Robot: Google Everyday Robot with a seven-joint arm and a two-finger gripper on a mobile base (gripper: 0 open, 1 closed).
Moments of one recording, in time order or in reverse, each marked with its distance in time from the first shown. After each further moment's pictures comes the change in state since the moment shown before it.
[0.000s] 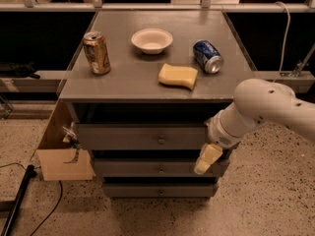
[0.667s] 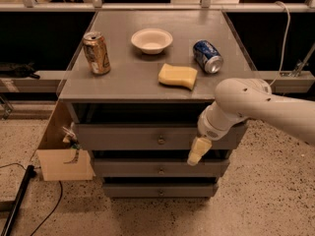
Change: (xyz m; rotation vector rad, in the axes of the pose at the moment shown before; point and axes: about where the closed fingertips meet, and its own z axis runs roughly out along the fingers) arm -0.014 -0.040 0.034 0.063 0.064 -0.035
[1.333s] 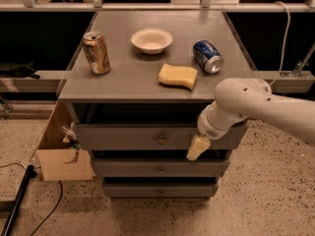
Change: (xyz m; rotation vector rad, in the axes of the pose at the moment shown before) arm 0.000 0.000 0.000 0.000 0.000 0.000
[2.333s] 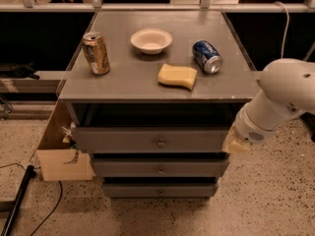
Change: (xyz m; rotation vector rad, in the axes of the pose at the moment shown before) arm 0.055 0.045 -0.102 -0.089 0.070 0.014
